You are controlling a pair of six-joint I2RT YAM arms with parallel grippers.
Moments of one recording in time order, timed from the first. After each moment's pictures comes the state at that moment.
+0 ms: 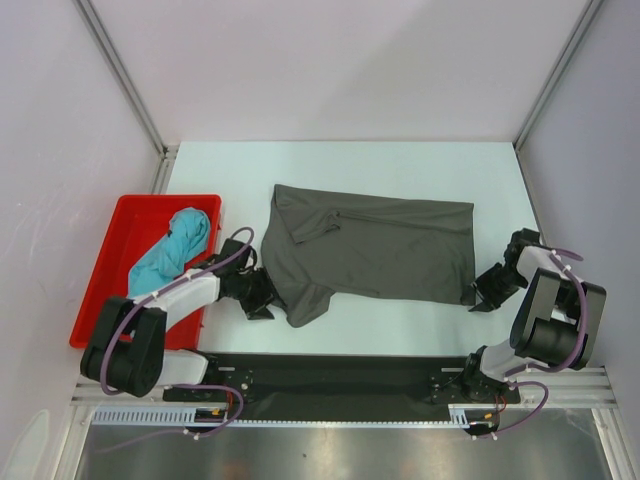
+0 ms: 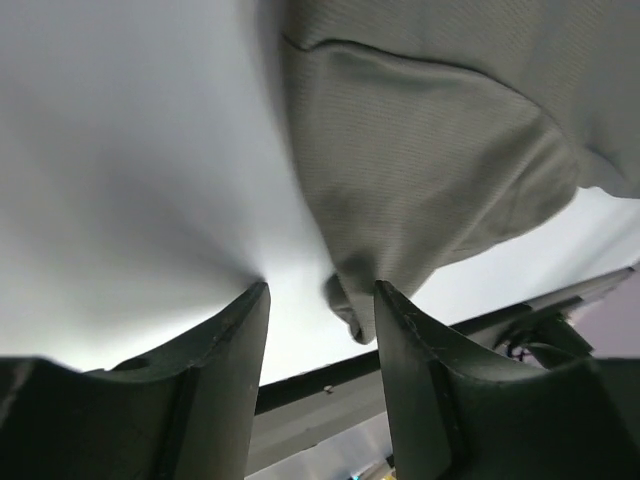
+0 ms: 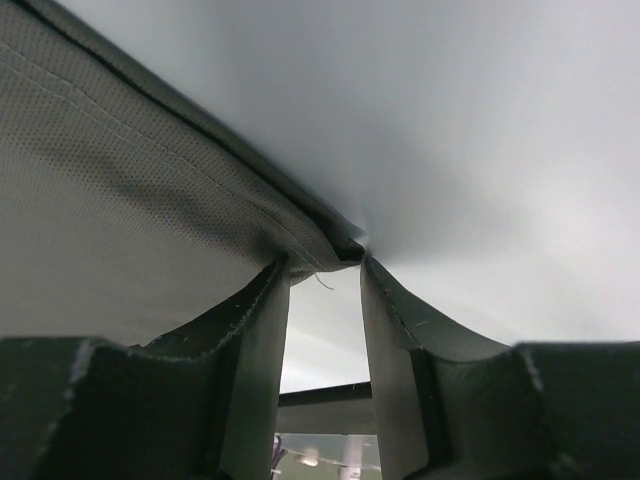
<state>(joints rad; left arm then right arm) -0.31 1.32 0.56 -0.47 0.36 -0.80 -0.38 1.48 0.76 -0.76 -0.19 0.59</state>
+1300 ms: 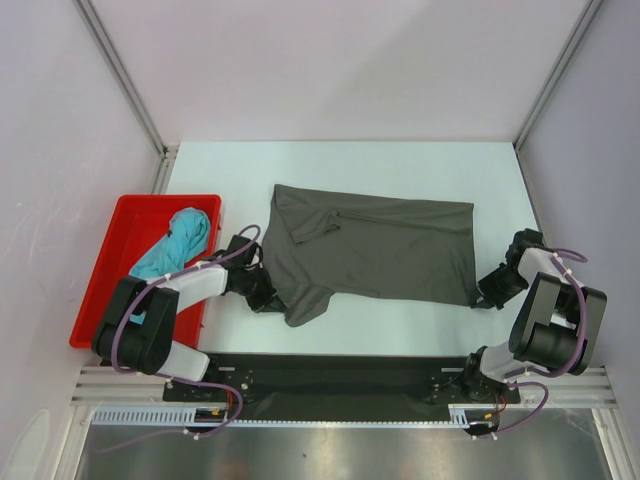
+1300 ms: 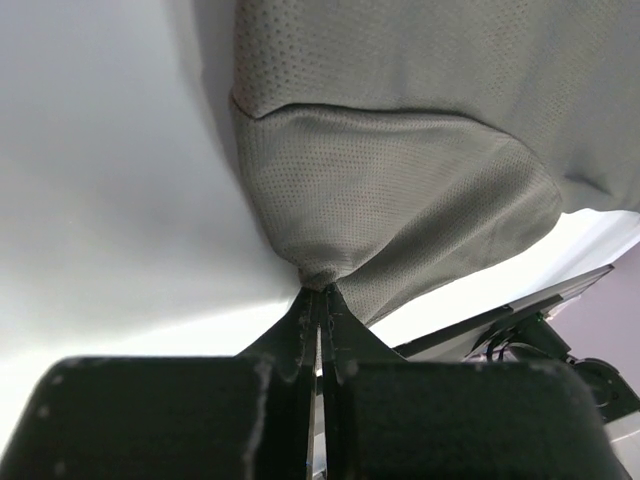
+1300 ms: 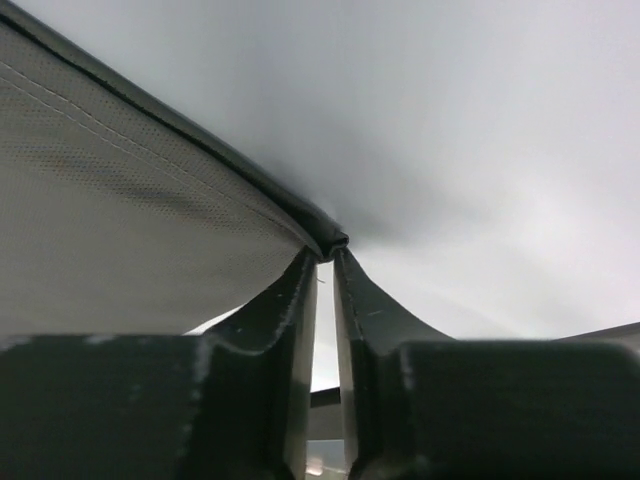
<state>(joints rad) -0.33 1.44 0.59 -0.39 0.41 -0.85 -0.39 1.45 0.75 -0.75 -0.13 0.60</state>
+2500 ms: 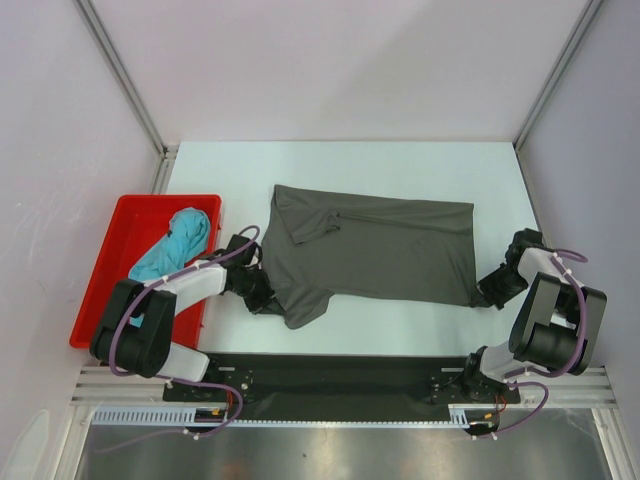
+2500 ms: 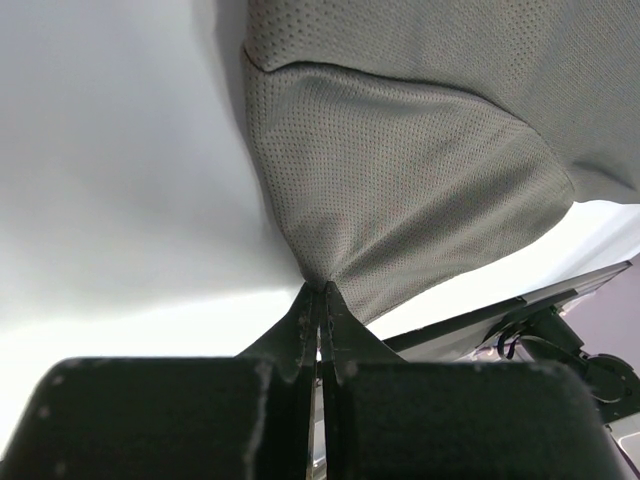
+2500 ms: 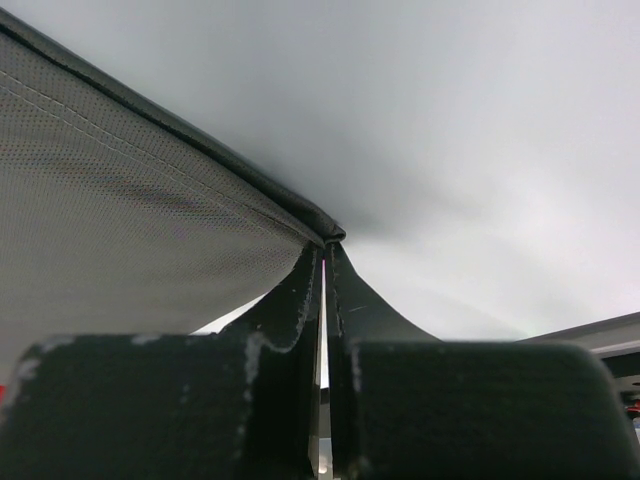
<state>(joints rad) -0.33 1.42 0.61 -0.48 0.40 -0.83 -0.39 1.45 0.75 -0.75 -0.10 0.62</state>
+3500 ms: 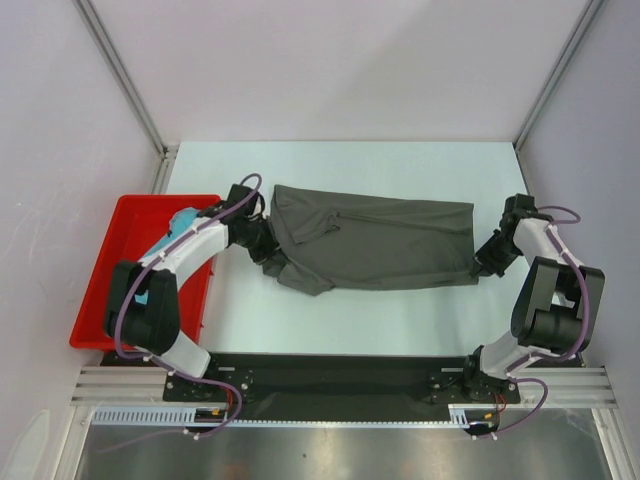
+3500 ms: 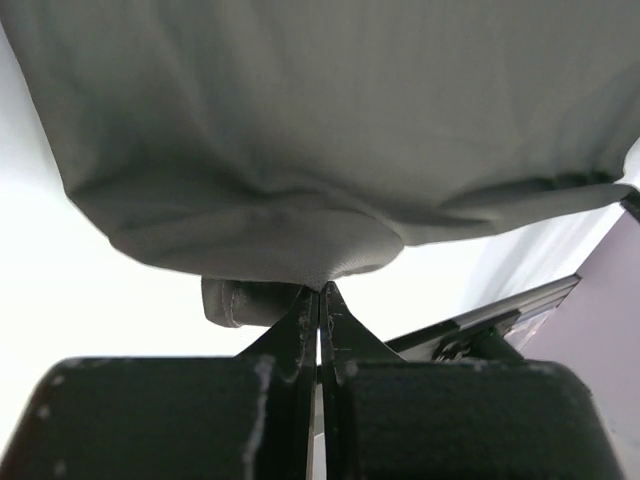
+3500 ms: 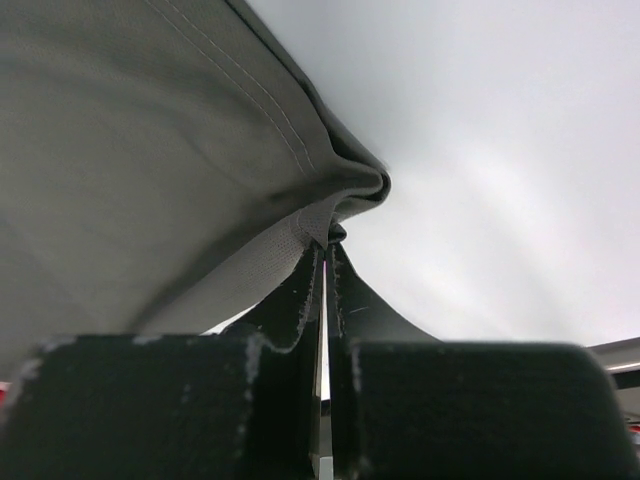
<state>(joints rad) -0.30 1.55 1.04 -0.64 0.37 -0.72 -0.26 1.56 1.01 -0.81 -0.06 0.55</state>
